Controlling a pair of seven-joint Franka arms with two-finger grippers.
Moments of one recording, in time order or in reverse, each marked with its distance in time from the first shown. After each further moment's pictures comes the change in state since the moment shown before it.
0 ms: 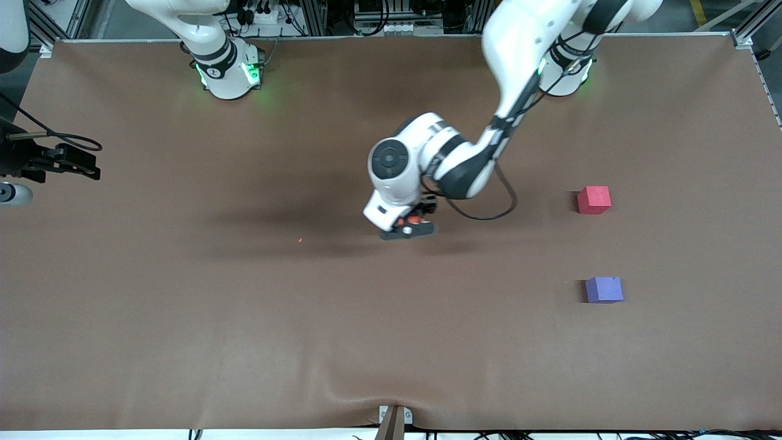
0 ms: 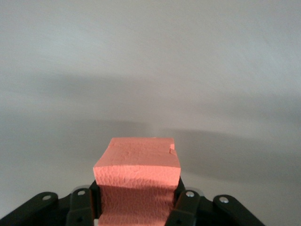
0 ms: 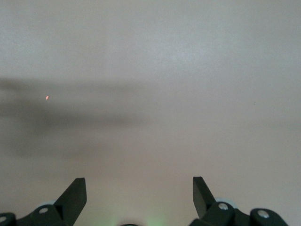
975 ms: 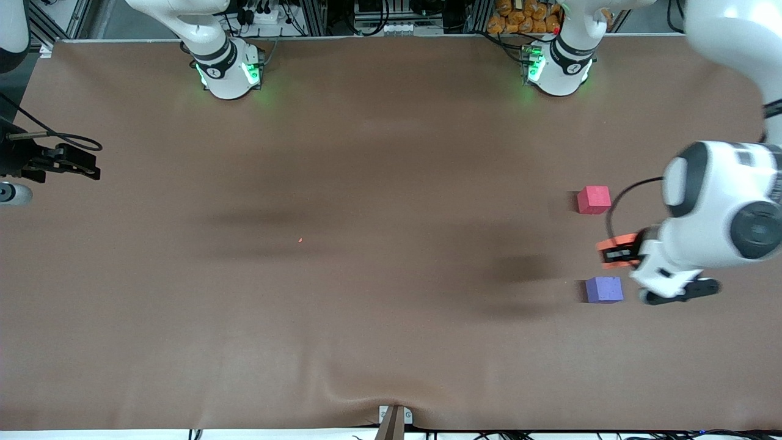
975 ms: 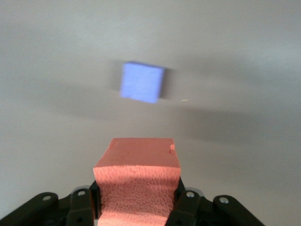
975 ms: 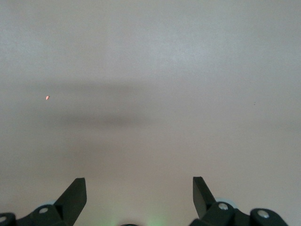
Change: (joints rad) left arm 0.687 -0.221 0.004 -0.108 0.004 -0.168 0.658; right arm 0.000 0.000 0.000 0.000 0.000 0.000 0.000
